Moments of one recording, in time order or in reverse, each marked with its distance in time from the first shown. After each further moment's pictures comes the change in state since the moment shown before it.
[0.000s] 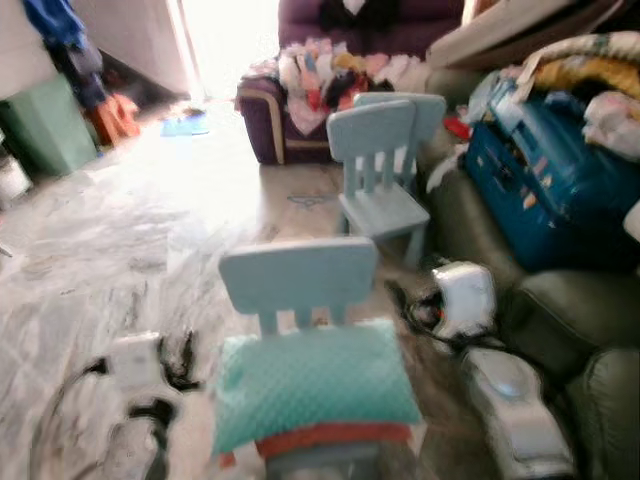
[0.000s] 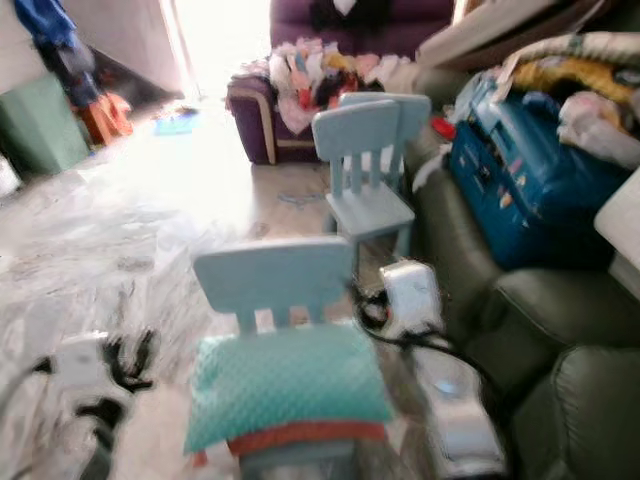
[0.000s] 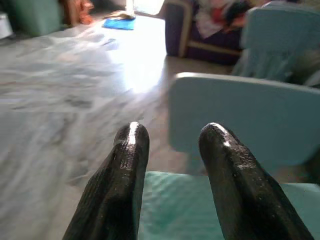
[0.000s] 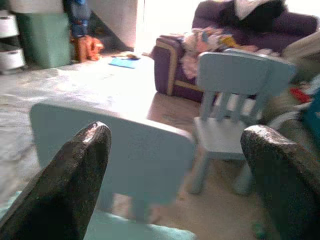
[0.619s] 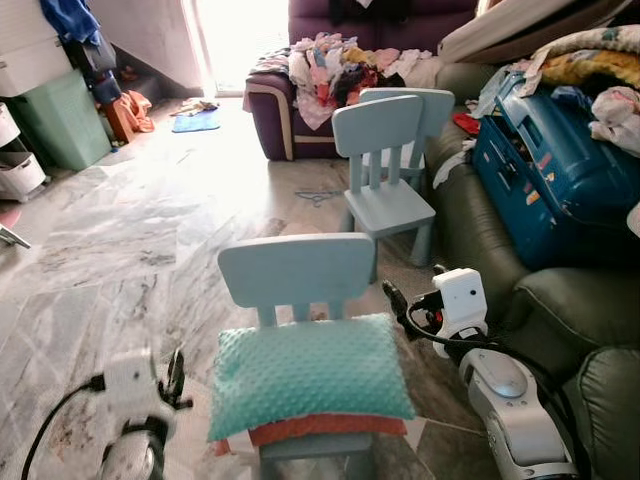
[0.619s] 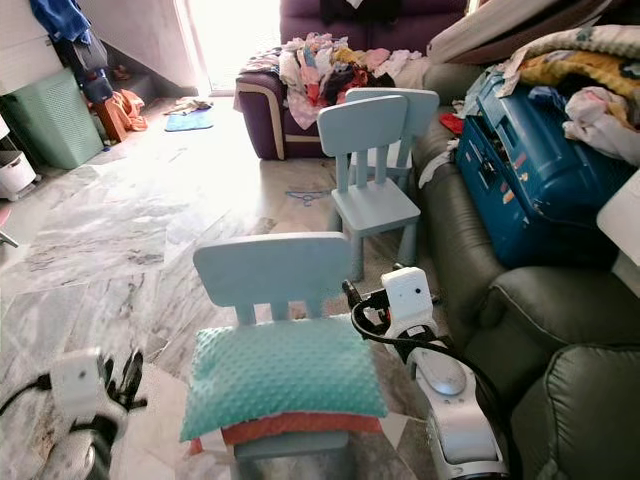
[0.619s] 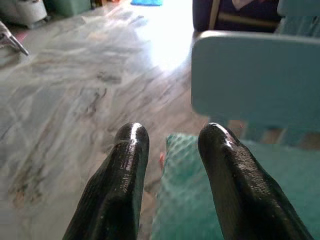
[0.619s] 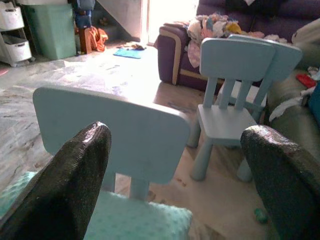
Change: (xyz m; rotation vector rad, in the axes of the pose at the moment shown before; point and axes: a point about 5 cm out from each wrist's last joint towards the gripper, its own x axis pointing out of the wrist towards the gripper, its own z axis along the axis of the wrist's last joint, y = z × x) left arm -0.010 0.012 -0.023 0.058 0.102 0.094; right arm -0.004 -0.005 -0.009 0.025 0.062 -0.019
